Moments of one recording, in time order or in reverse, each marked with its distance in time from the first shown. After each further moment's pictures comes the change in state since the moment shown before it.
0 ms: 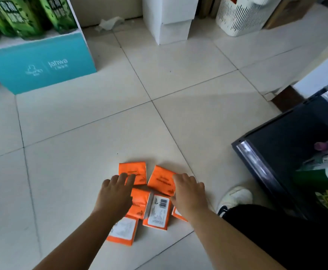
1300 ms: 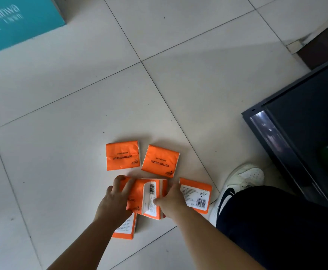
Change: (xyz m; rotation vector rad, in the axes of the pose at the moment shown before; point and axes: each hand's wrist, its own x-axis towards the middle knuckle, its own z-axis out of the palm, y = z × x) left_hand -0.007 0.018 0.104 -0.287 -0.345 -0.085; right_hand 0.027 -0.008 0.111 1.031 -0.534 0.611
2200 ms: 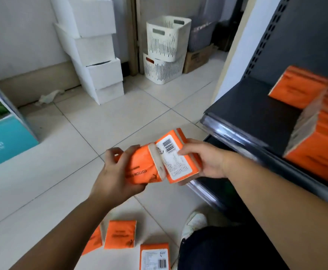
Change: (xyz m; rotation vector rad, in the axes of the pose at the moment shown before) left_hand -0.019 0.216 -0.266 -0.278 0.620 0.553; right_hand -0.245 -0.094 -0.308 0.359 -0.120 -0.627
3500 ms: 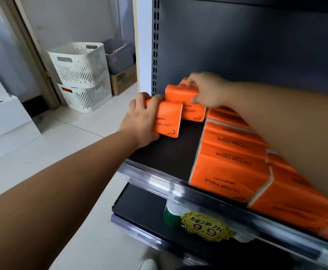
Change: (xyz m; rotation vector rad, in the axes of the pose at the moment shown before) left_hand 0.245 0.279 0.129 0.206 -0.043 0.543; right_hand -0.098 -0.116 -0.273 -1.240 1.001 -0.171
